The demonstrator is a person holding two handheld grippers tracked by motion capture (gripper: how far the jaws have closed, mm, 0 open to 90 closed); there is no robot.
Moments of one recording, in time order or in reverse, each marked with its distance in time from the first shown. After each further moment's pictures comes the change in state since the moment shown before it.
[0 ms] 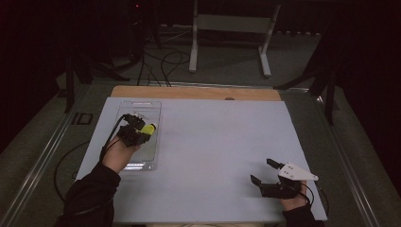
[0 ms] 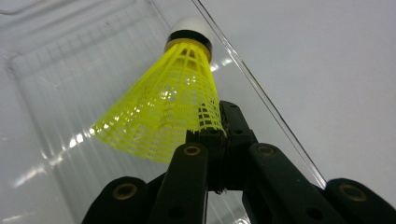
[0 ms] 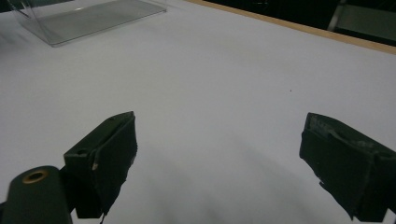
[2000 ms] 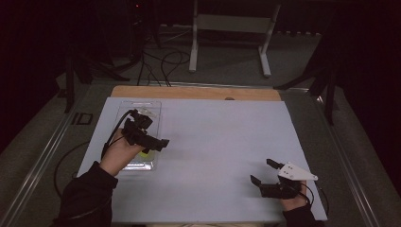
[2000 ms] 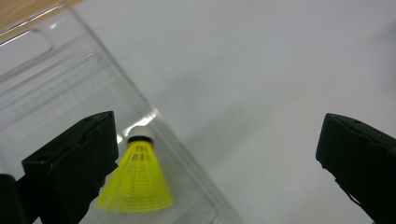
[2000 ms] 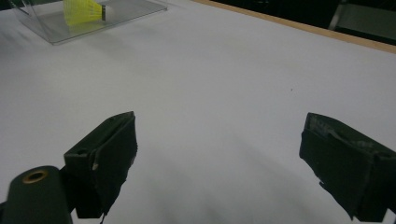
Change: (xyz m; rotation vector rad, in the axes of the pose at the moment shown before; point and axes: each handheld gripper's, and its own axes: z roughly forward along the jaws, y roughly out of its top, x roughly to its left) left arm -0.036 0.018 -0.046 -0.111 -0.120 0.119; right arm 0.000 0.000 0.000 0.006 0.003 -0.001
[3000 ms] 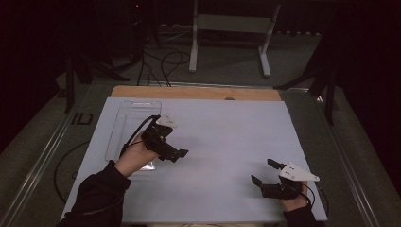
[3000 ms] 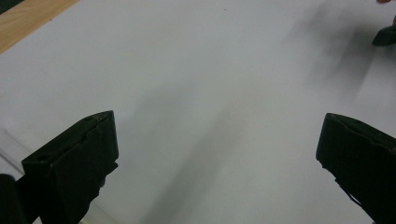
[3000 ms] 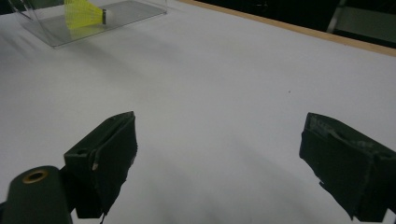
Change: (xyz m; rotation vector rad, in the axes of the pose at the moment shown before) left arm -0.042 0.011 0.023 -0.069 -0.188 0.223; right arm 0.000 0.000 -0.003 -0.012 -0.004 0.002
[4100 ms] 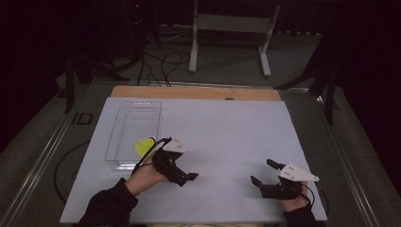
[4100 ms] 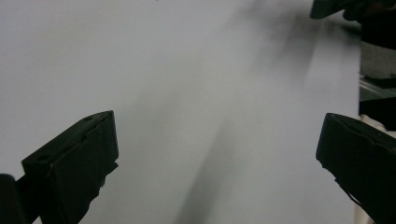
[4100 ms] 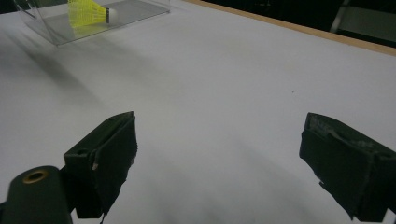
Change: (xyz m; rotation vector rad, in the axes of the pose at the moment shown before) left arm -0.039 -0.039 0.037 -0.077 -0.159 0.057; right arm 0.001 0.000 0.000 0.003 0.009 -0.003
